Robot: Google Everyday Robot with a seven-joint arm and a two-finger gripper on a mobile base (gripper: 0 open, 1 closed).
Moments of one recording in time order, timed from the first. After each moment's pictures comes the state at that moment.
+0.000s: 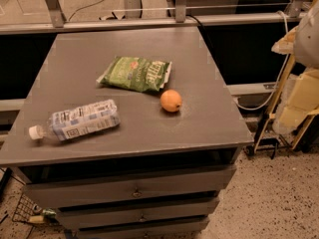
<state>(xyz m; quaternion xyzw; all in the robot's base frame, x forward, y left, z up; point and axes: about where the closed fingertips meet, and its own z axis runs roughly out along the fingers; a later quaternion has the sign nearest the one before) 0.438 -0.216 0.979 -0.60 0.78 -0.04 0.16</state>
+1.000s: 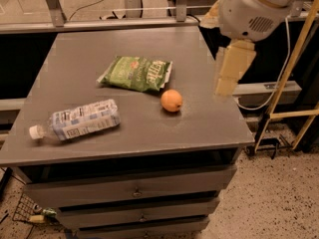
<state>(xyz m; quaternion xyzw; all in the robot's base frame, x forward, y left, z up) 0.494 -0.106 0.999 -0.71 0.68 -0.02 0.21</state>
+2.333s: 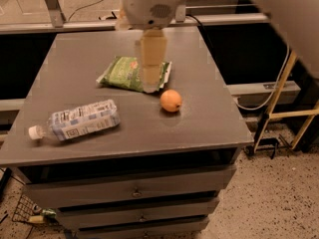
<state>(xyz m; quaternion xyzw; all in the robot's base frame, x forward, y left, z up) 0.520 0.045 0.991 -0.82 0.54 0.03 0.17</state>
